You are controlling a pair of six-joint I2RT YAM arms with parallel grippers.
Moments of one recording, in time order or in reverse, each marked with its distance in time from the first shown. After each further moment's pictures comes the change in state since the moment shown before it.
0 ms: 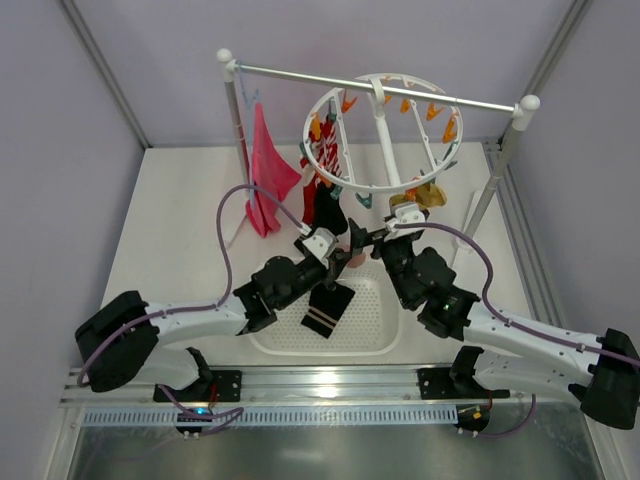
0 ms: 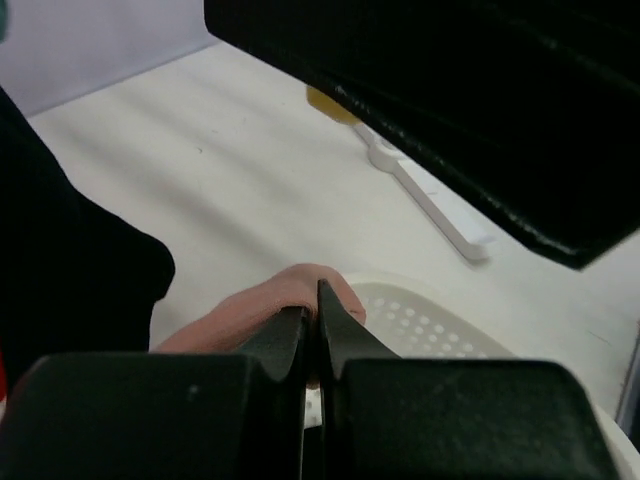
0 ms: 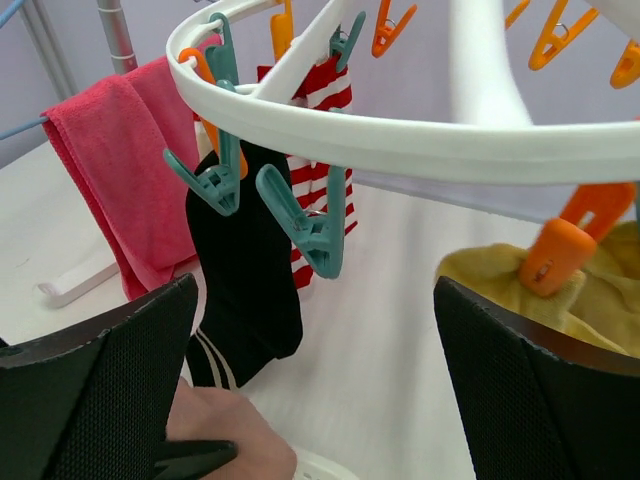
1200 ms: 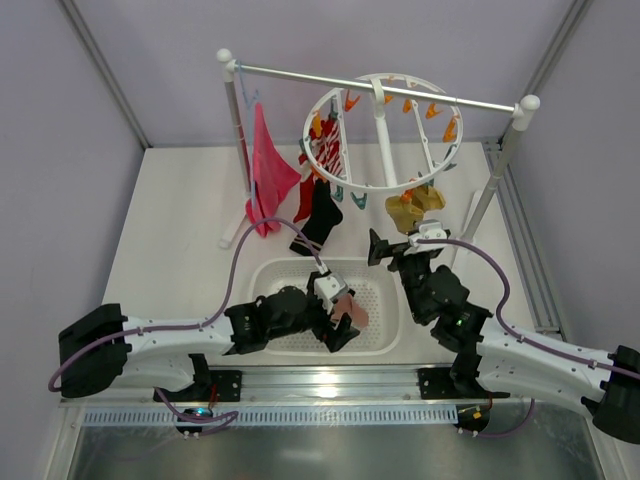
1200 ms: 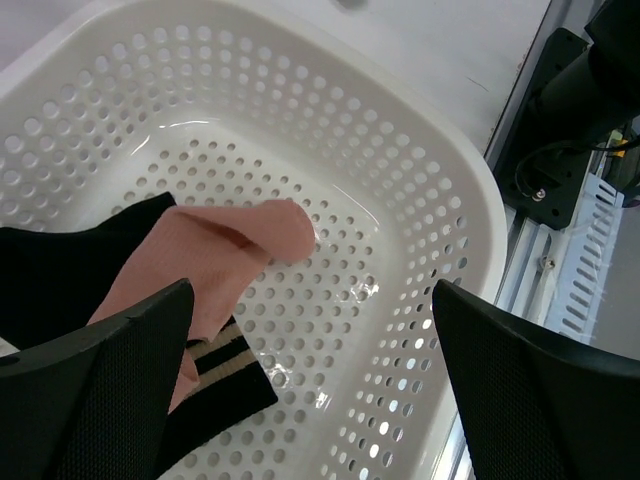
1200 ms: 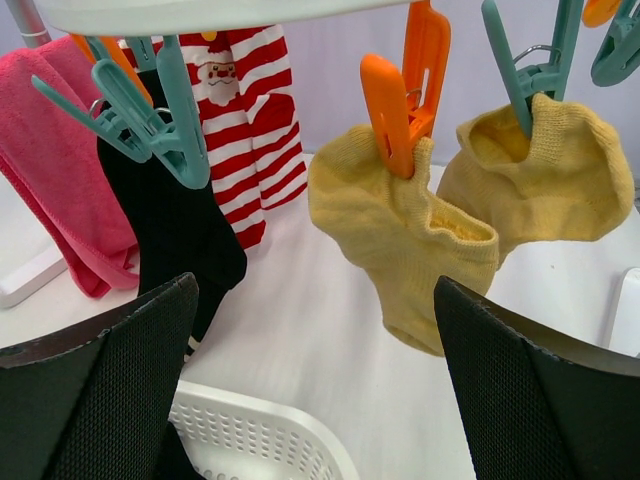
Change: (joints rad) left arm -0.196 -0.185 -0.071 -0.517 0.108 -0.162; right arm 0.002 -0.182 -0.184 0.002 0.119 0.057
